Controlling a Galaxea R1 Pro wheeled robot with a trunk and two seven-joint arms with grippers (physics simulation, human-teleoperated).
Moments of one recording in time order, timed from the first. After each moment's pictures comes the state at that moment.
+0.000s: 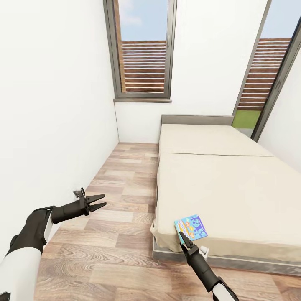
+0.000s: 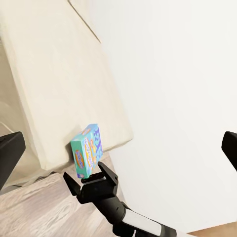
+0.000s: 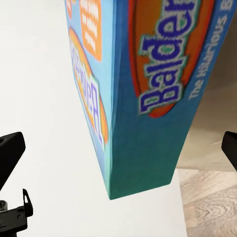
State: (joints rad) left arm -0.72 0.17 0.45 -0.82 -0.13 0.97 -1.56; right arm -0.36 0.00 0.00 -0.49 -1.11 0.20 0.90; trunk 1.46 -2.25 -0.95
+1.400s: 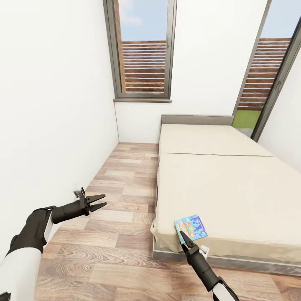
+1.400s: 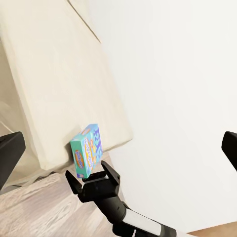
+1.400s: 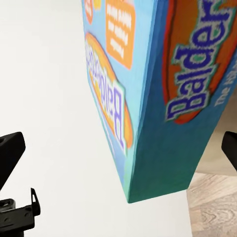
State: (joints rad) left arm -0.72 0.17 0.45 -0.82 -0.13 0.97 -1.56; right arm -0.36 0.00 0.00 -0.49 -1.11 0.20 0.93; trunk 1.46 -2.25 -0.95
